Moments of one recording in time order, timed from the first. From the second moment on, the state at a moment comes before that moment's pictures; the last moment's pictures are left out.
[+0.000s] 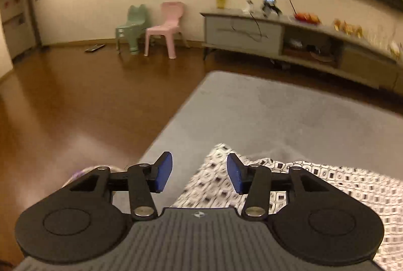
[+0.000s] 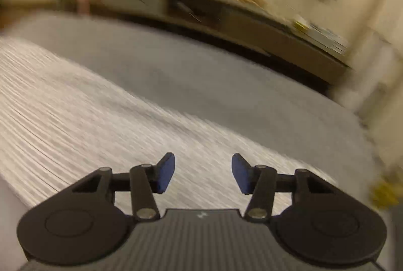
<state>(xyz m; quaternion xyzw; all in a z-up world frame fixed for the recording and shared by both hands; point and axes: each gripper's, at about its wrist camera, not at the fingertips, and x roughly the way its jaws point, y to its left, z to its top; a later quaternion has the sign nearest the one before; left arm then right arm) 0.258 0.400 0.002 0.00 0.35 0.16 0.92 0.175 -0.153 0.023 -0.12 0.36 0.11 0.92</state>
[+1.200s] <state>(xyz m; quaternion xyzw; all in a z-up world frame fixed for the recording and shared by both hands) 0.305 0.369 -0.014 -0.06 0.34 0.11 0.93 0.242 -0.046 -0.013 -0.16 0.43 0.17 0.87</state>
